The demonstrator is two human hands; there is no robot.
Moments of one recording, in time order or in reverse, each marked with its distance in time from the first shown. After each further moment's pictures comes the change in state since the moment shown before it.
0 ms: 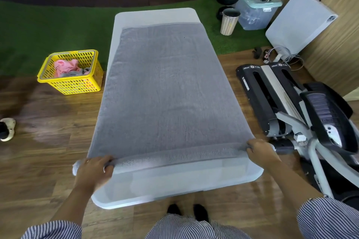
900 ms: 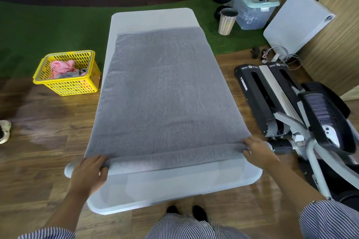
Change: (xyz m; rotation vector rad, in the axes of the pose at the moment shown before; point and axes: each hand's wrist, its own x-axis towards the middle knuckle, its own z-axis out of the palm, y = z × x) left_hand 0.003 0.004 -0.008 0.020 0.015 -0.019; right_hand 0.008 0.005 -0.004 0.098 -0.041 -0.092
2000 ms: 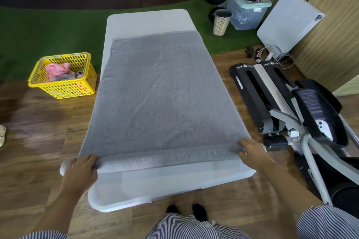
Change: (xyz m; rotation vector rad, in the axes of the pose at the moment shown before) left_hand 0.000 -0.027 0.007 0.059 0.096 0.037; right_hand -0.023 -0.013 0.015 -0.097 0.014 0.036
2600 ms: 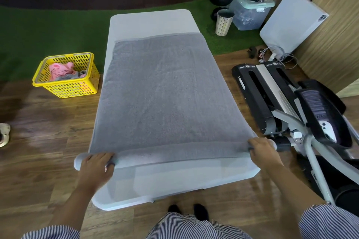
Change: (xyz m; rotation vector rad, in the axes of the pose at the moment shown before) left_hand 0.005 0.025 0.002 -0.119 -0.047 0.087; right_hand -0.004 0.014 -0.003 -0.028 0.160 0.056
